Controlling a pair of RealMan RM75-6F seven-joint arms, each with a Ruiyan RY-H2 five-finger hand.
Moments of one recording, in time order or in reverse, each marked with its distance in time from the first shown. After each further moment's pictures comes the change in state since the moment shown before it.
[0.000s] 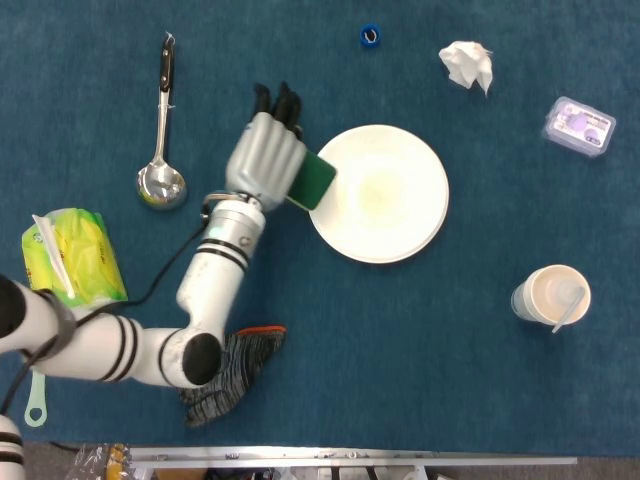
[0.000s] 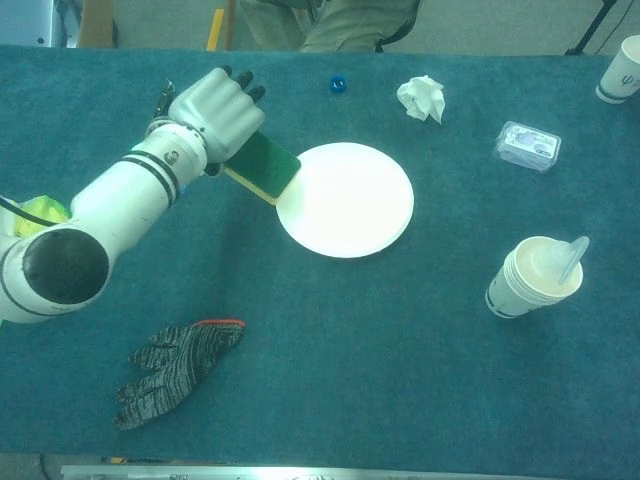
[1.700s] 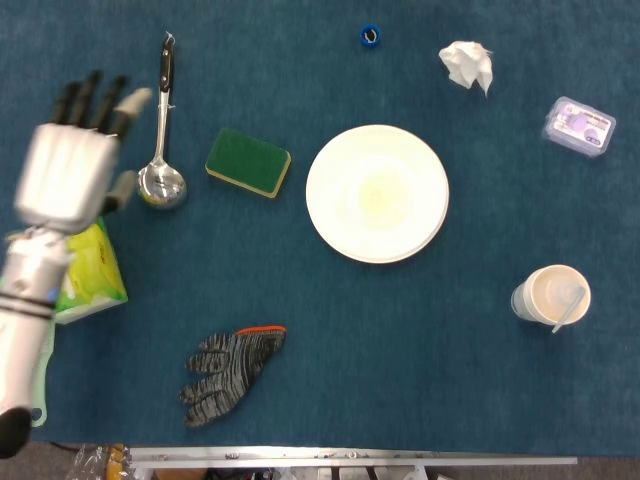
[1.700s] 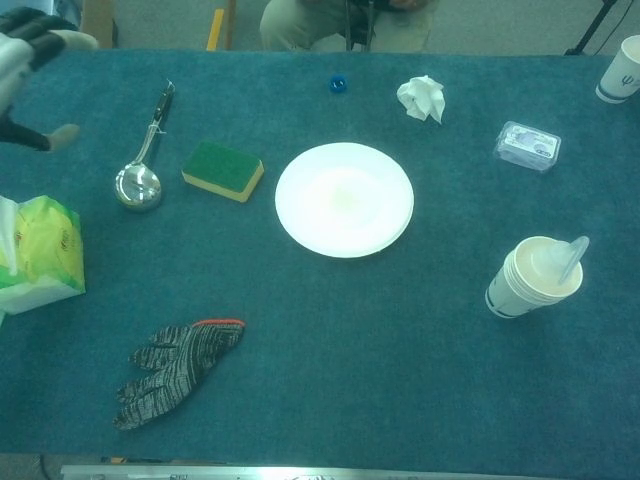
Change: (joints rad) left arm 0.532 0.410 0.115 -0.107 0.679 0.198 -0.938; right arm -0.072 0.013 0.013 -0.026 0.069 0.069 -0.101
